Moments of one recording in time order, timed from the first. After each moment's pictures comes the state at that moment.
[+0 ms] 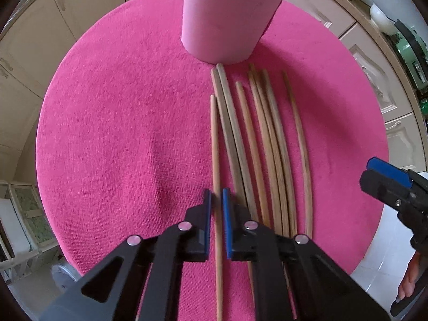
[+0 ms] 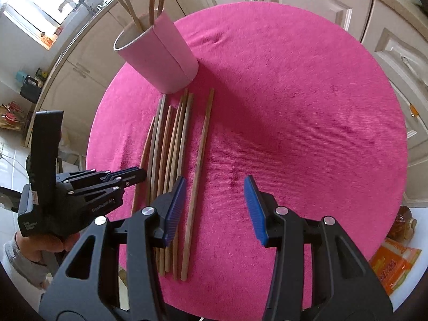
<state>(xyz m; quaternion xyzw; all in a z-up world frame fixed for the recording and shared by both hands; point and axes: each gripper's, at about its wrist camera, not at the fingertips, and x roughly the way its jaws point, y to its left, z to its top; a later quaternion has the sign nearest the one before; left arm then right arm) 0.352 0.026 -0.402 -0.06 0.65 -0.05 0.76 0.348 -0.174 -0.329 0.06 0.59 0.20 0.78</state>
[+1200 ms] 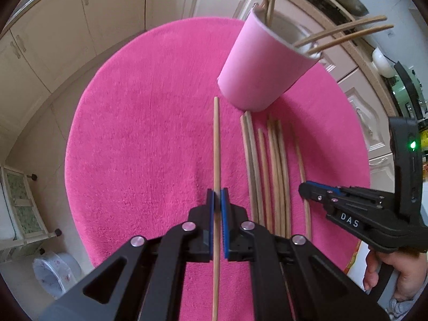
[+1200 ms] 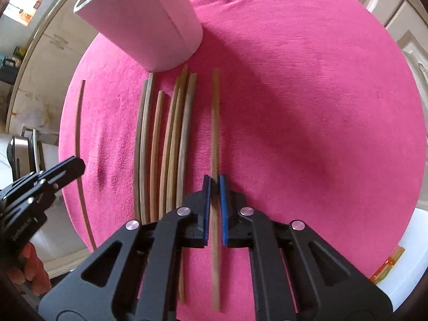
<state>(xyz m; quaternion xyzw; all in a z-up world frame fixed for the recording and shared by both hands) 0.346 0.076 -0.354 -0.13 0.60 -0.03 0.79 0.390 -0.119 -0.366 0.01 0.67 0.17 0.73</state>
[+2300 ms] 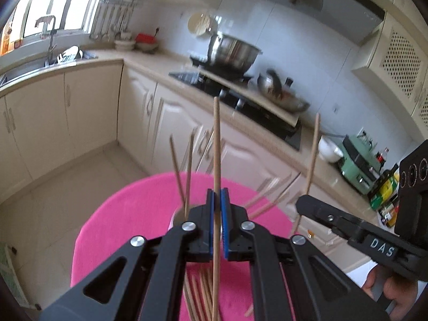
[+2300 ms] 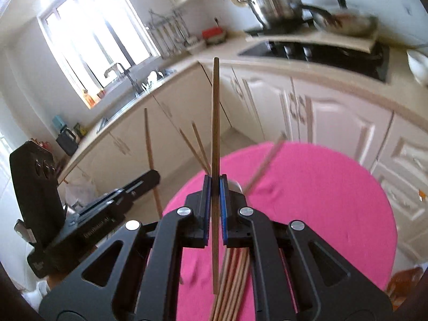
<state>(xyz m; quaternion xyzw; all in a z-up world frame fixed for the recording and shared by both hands) 0.399 0.058 -0.183 -0.15 0.32 -0.08 0.93 0.414 -0.144 -0.164 0.12 0.37 0.26 0.88</state>
